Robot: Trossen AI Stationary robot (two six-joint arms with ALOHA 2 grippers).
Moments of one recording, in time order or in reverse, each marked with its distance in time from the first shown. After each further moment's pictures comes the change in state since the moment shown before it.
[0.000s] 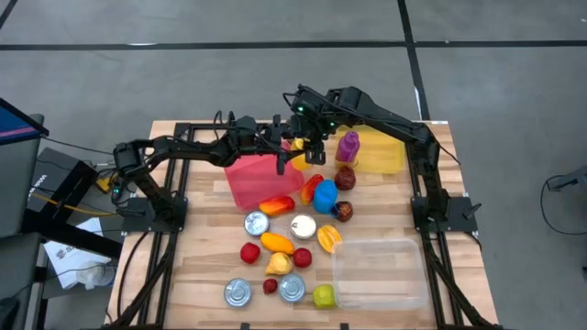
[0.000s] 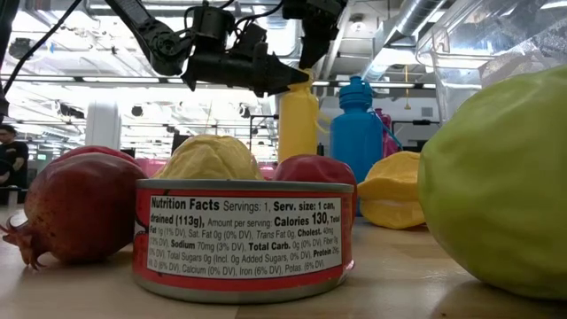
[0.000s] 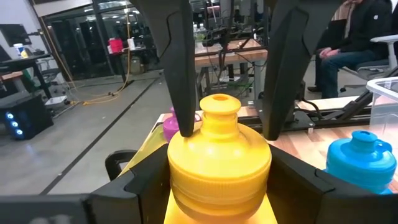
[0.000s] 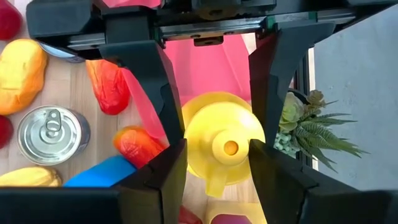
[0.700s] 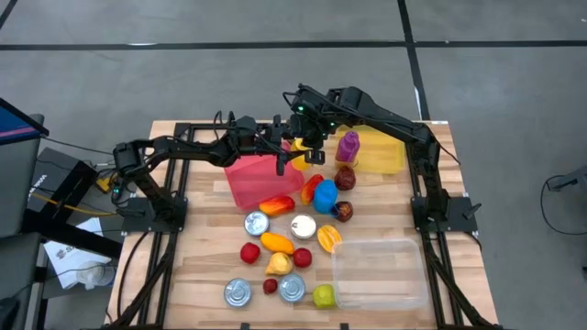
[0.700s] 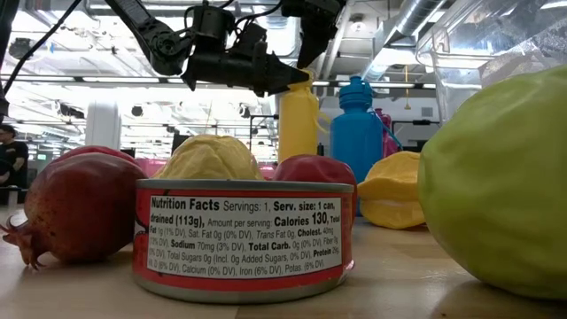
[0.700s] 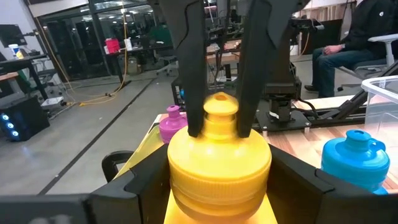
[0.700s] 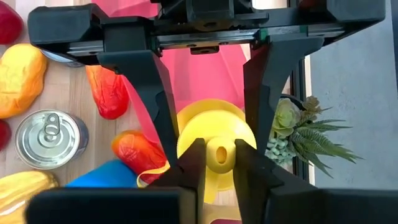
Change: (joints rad) left arm 0.000 -0.001 0.000 -0.002 0.003 0.001; right arm 0.005 -0.002 0.001 0.017 0.000 -0.014
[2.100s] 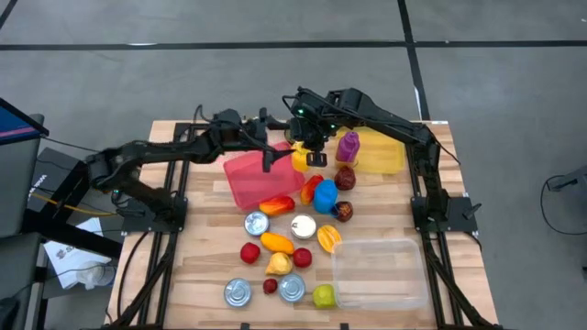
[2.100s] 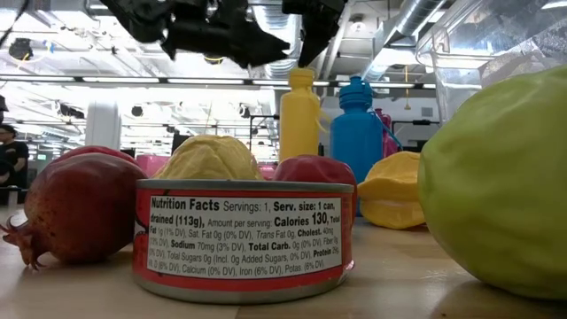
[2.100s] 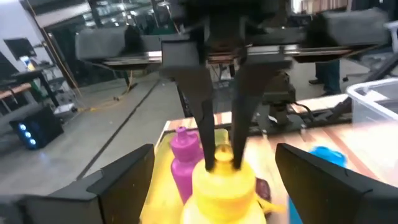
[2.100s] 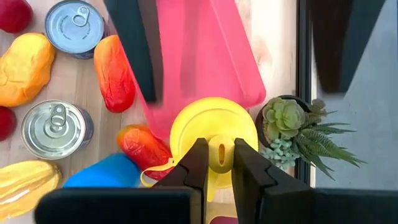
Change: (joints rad) left arm 0.003 -0.267 -0.002 -0.288 -0.005 0.079; right arm 0.016 0.000 0.004 -0.029 -0.001 -0.023
